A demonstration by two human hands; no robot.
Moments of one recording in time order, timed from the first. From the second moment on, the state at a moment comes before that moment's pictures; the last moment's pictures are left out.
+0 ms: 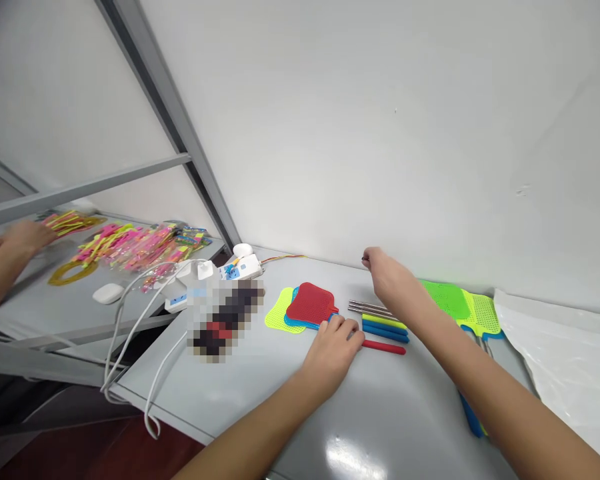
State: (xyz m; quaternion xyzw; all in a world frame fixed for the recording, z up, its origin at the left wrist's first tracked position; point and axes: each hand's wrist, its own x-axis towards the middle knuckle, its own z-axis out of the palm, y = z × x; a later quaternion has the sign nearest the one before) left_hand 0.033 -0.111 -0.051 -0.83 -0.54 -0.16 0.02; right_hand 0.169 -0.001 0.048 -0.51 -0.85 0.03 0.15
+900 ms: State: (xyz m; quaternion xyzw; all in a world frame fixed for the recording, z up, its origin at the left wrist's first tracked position) left_hand 0.017 -0.169 -0.031 -0.73 -0.44 -0.41 -0.32; right_hand 0.140 -0.151 0.091 -0.26 -0.46 0.51 0.68
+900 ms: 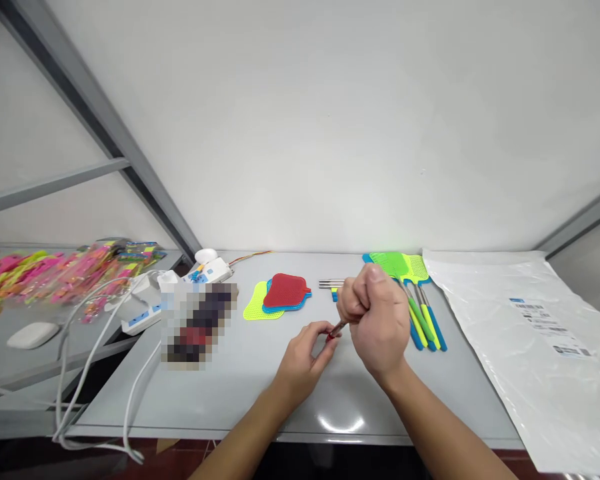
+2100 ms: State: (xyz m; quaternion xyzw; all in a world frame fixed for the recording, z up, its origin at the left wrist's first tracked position) left_hand 0.033 -0.155 -0.030 -0.70 -0.46 -0.40 -0.36; right_hand 0.142 -0.129 0.067 -0.26 -0.51 0.56 0.61
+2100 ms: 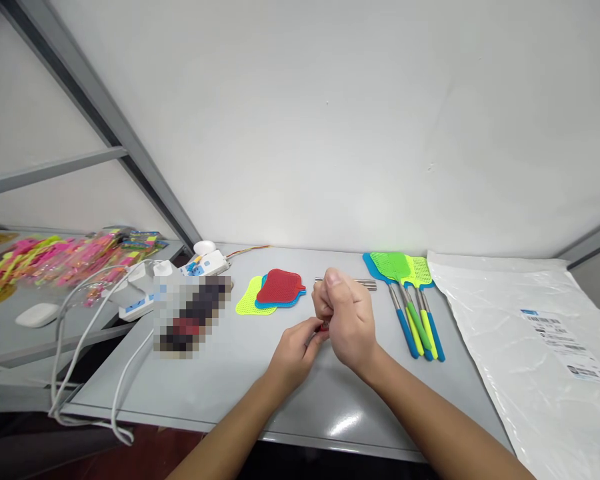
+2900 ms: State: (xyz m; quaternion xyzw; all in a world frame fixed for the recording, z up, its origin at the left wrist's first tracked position) left_hand 0.033 -0.154 -0.040 -0.70 -0.46 -0.40 -0.37; right_hand 0.138 -0.120 0.005 -0.29 -0.52 0.57 0.57
